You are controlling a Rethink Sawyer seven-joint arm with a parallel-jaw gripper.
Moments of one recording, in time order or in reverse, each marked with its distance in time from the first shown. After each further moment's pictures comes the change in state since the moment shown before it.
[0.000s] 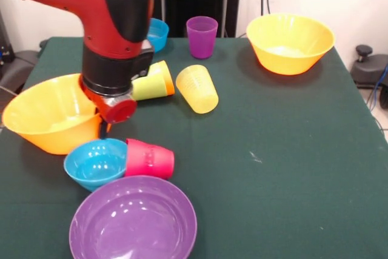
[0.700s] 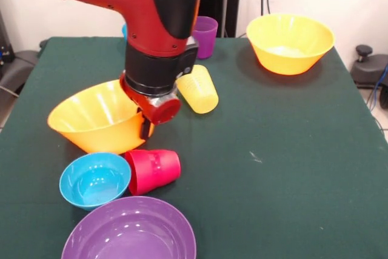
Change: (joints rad) arm 0.091 -0.018 0.000 -0.013 0.107 0.082 0.000
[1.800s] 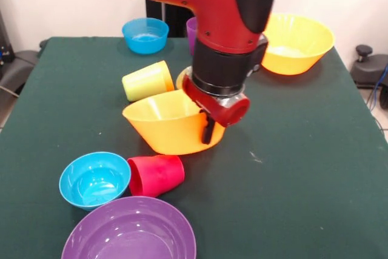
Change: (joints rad) arm 0.164 0.009 -0.054 -0.036 0.164 0.030 0.000
